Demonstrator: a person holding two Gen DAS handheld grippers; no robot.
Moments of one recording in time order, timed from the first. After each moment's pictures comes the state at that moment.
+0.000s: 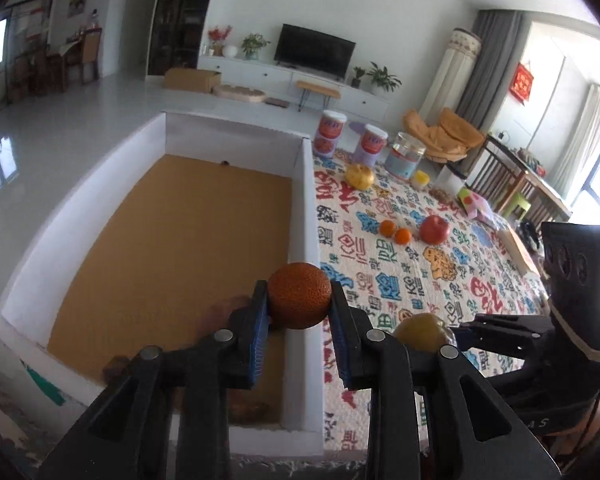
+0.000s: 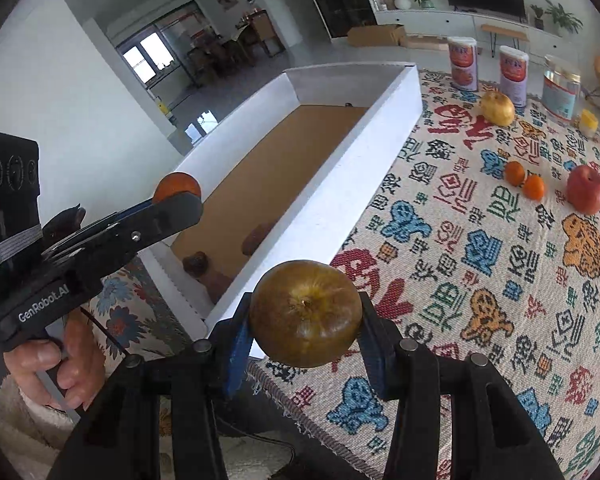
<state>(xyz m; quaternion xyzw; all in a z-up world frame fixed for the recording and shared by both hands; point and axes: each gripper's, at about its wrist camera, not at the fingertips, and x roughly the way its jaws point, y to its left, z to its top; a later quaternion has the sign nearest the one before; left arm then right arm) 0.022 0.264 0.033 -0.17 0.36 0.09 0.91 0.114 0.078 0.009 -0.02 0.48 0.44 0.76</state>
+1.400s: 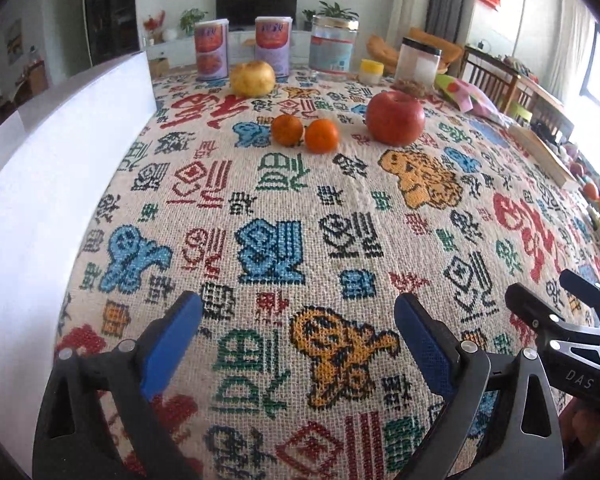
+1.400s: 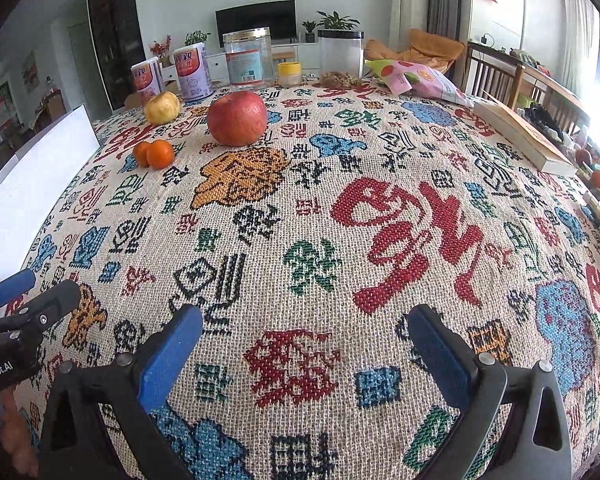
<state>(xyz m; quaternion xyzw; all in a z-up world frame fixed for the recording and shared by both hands) 0.181 0.057 -0.113 -0.05 0.42 0.03 0.90 0.189 -0.163 -0.119 0.01 0.42 0.02 0.91</state>
